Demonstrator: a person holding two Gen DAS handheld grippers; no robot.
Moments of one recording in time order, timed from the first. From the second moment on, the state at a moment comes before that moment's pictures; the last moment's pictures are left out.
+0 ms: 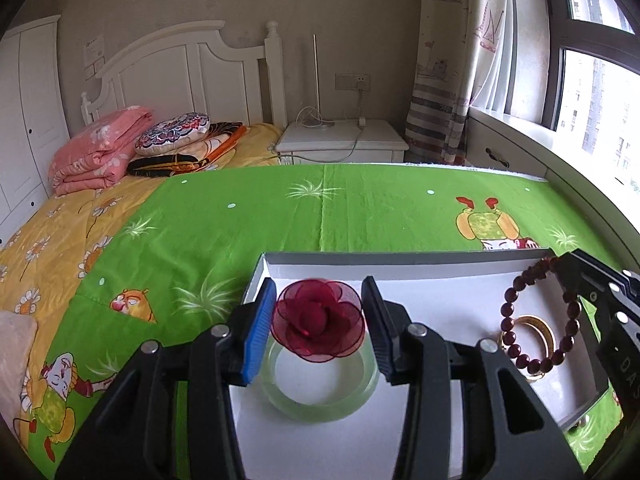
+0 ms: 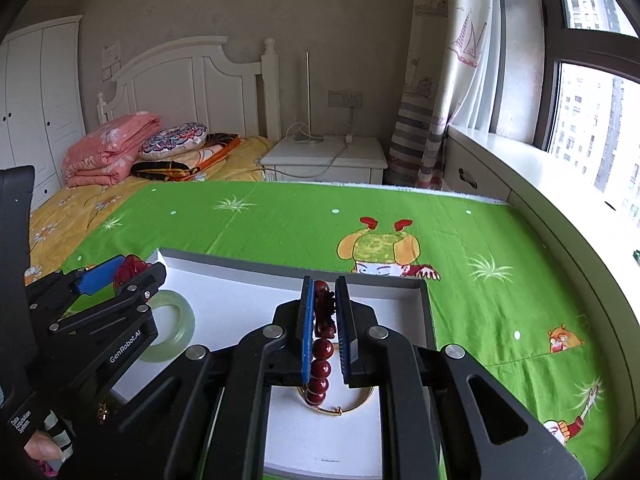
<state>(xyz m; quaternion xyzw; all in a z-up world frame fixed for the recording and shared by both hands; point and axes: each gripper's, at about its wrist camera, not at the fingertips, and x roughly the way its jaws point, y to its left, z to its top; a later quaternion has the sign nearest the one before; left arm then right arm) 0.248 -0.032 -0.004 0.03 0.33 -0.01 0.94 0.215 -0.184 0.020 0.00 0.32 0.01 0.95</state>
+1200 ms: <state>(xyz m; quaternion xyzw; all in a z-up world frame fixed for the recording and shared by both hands) 0.059 0.059 -0.026 0.07 0.27 0.04 0.96 0.070 -0.103 -0.019 0.01 0.36 0.07 0.93</state>
